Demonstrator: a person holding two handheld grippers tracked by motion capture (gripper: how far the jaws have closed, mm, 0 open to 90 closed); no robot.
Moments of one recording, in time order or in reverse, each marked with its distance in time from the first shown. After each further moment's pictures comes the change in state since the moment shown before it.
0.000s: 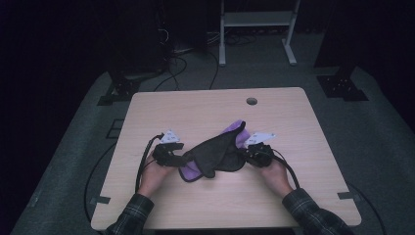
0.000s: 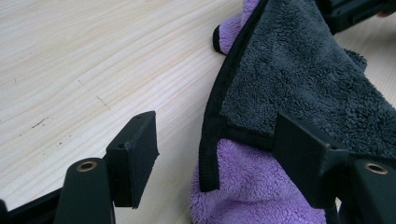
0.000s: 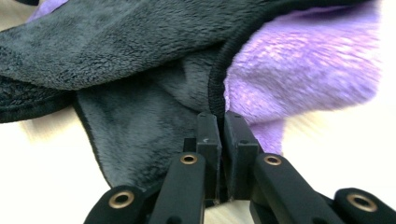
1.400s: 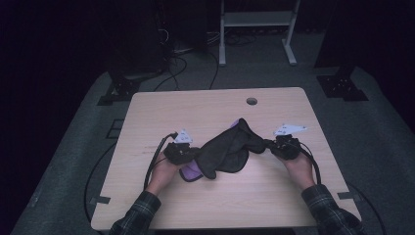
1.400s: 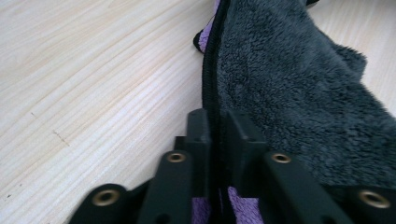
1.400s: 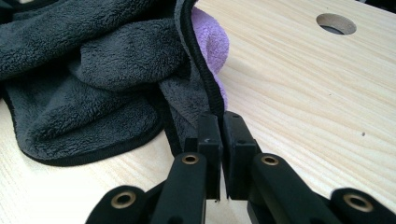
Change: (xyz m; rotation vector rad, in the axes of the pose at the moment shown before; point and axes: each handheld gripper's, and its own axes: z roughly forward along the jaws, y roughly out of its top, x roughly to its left) left arm -0.015 0.016 0.023 0.036 -0.050 0.087; right arm -0.058 -0.019 -0.047 -0.023 -0.095 0.077
